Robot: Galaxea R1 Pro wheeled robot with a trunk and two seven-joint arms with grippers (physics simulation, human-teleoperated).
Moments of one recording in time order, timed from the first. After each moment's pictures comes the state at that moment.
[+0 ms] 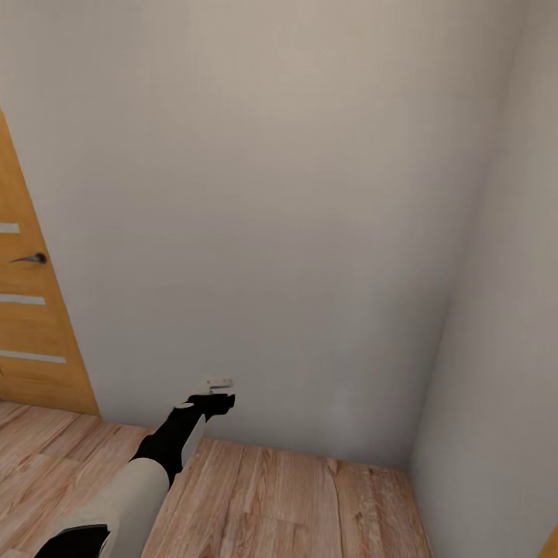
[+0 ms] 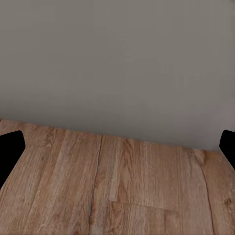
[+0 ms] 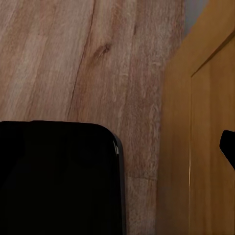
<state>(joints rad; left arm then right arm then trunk) -0.75 -0.11 0.12 -0.50 -0.10 0.24 -0.01 0.27 -0.03 -0.01 0.06 0.04 -1.04 -0.09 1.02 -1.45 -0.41</state>
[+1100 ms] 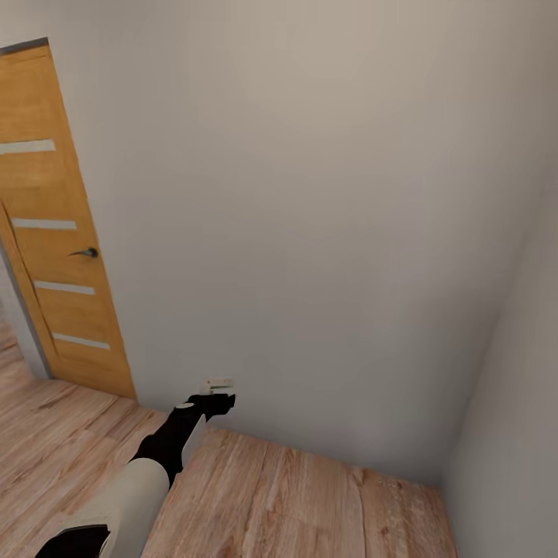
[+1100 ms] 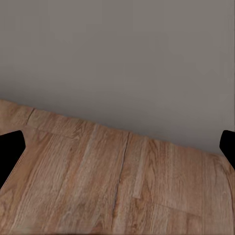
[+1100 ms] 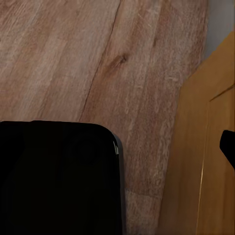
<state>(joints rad) -0.75 -0.11 0.12 -0.50 -0.10 0.24 -0.01 0.27 -0.03 -0.01 0.06 0.04 -1.04 -0.09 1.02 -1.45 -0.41</state>
